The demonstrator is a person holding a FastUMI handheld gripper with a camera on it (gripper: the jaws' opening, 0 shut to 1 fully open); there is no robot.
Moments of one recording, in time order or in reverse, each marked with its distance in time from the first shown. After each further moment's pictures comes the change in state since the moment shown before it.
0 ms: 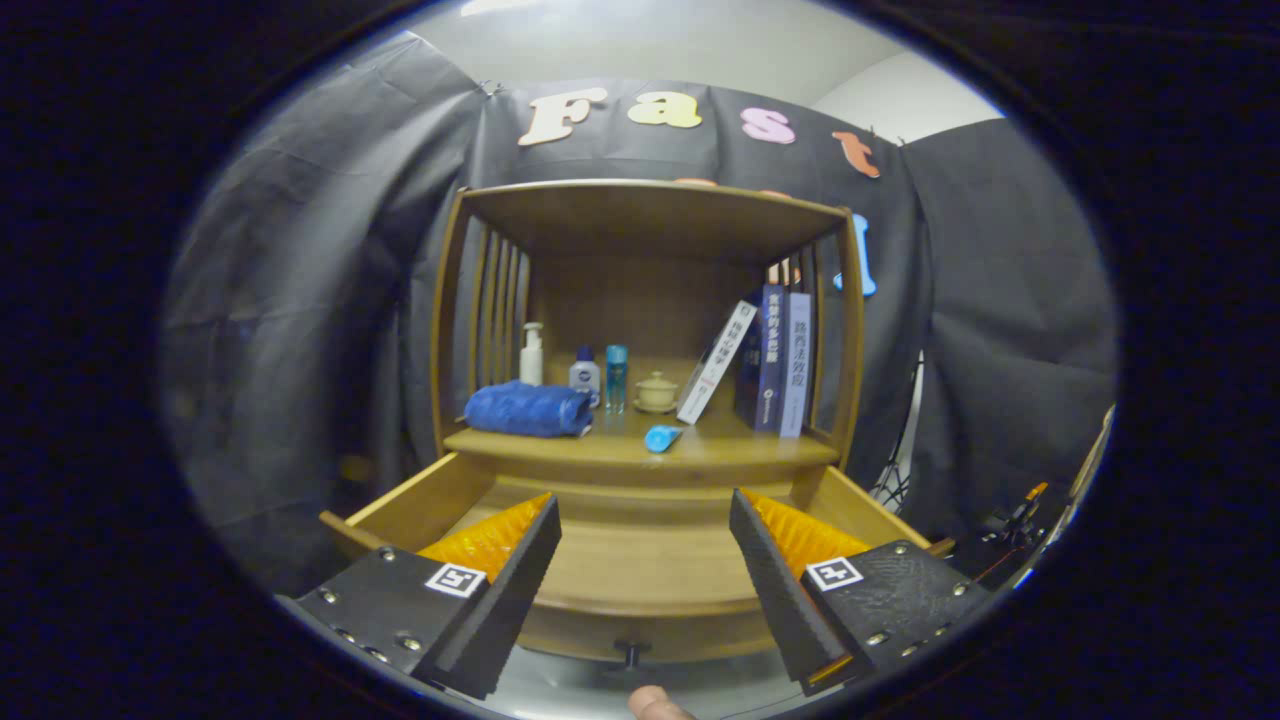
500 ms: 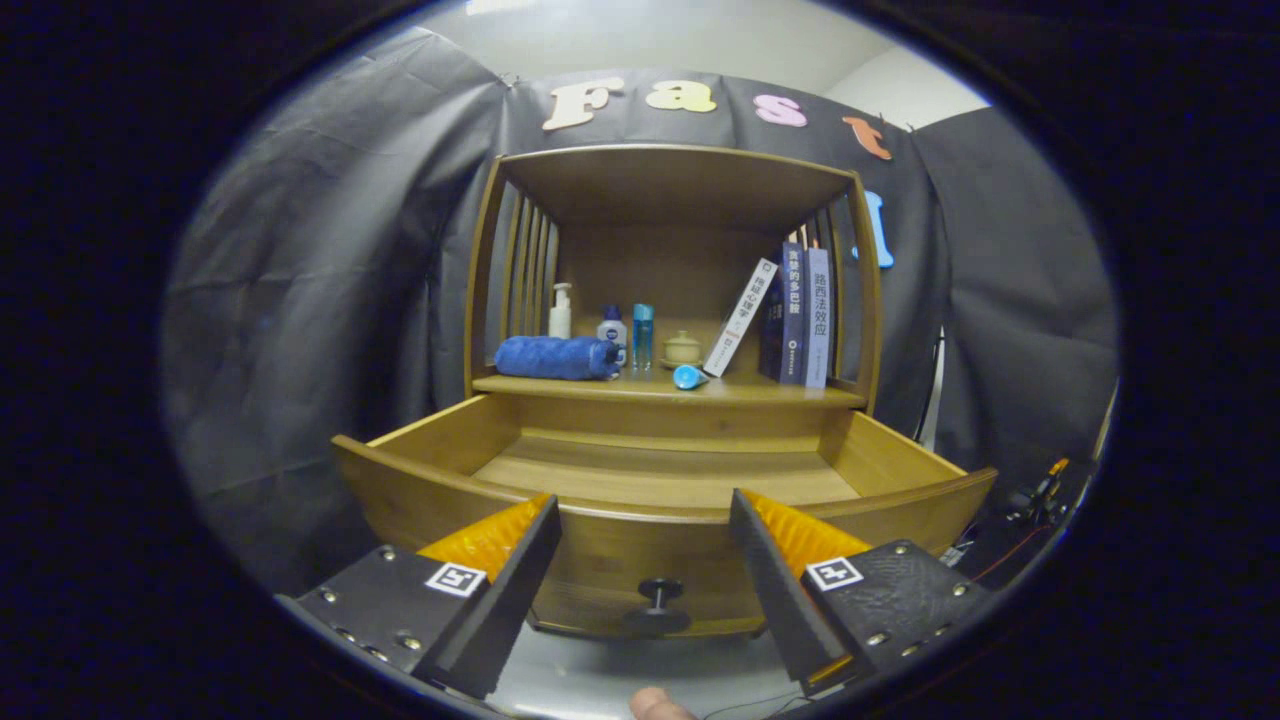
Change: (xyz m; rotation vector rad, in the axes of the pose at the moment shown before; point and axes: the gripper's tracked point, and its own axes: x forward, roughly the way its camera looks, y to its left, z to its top) arm -0.016 0.010 -0.069 0.029 0.017 0.027
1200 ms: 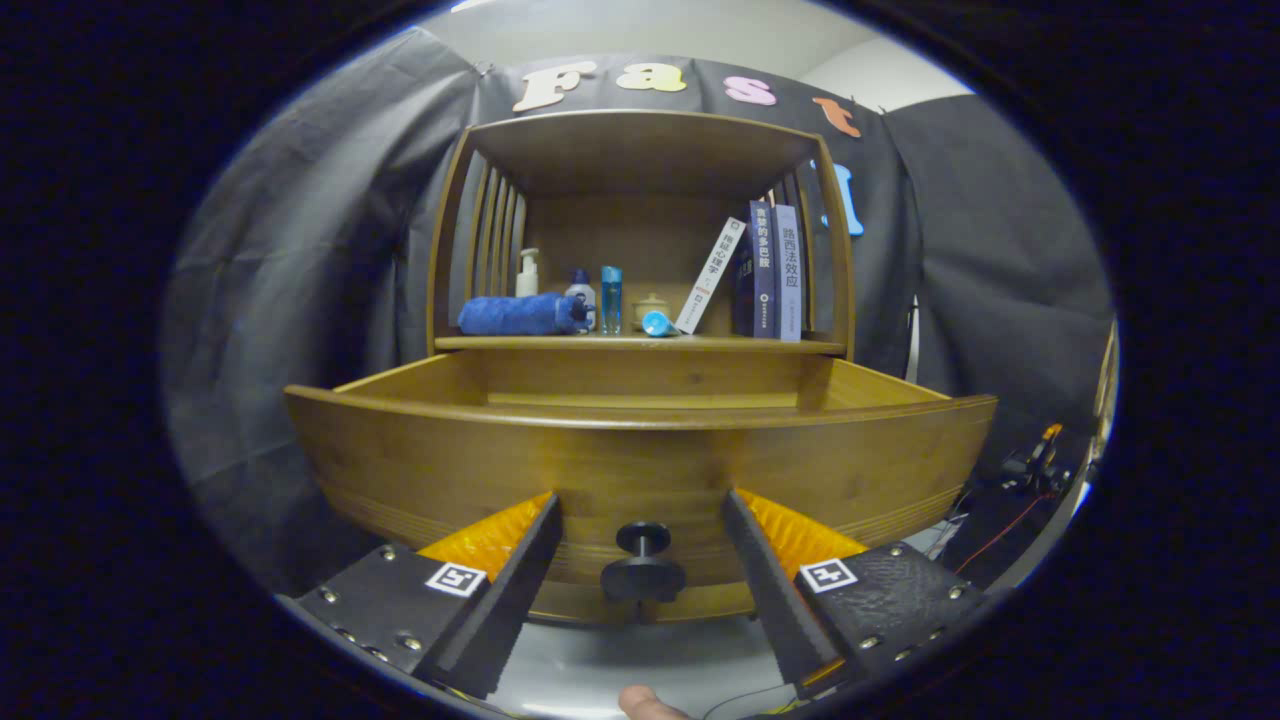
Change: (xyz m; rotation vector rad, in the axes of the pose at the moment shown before) arm 0.023 -0.013 -0.056 -0.010 0.033 -0.075
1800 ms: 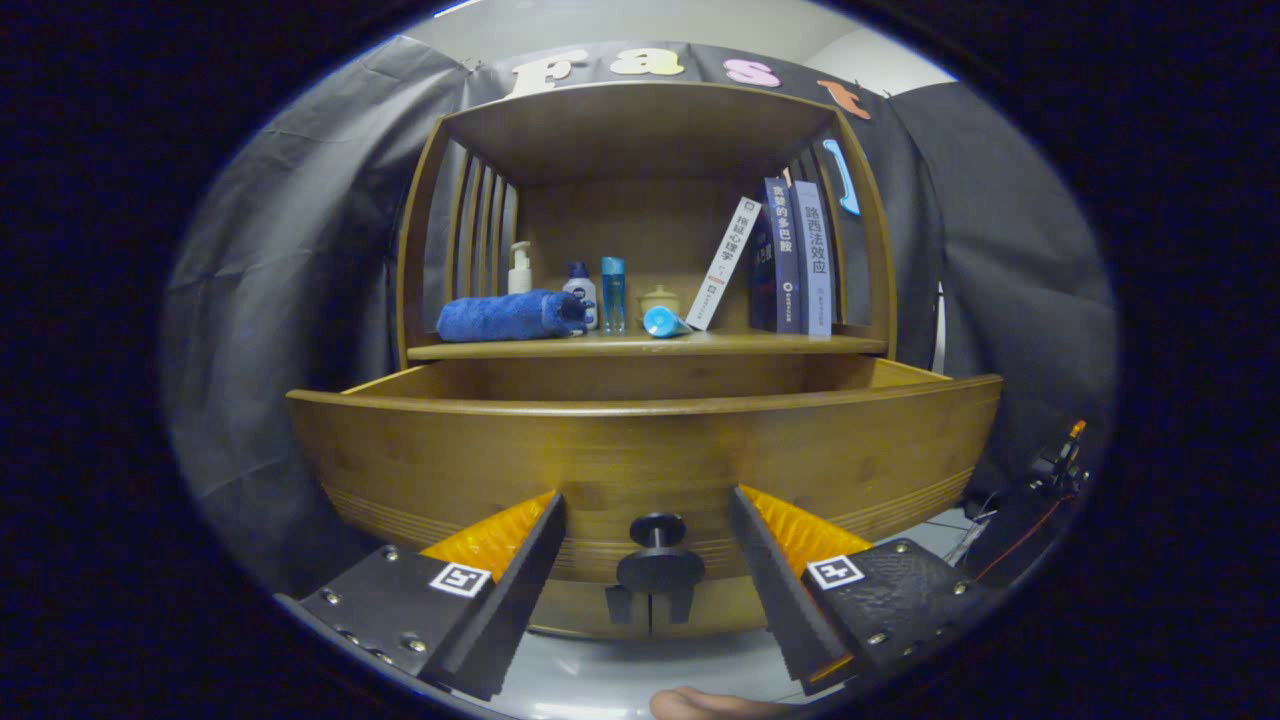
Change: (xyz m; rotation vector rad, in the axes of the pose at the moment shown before) arm 0.074 0.002 0.015 0.045 0.017 0.035
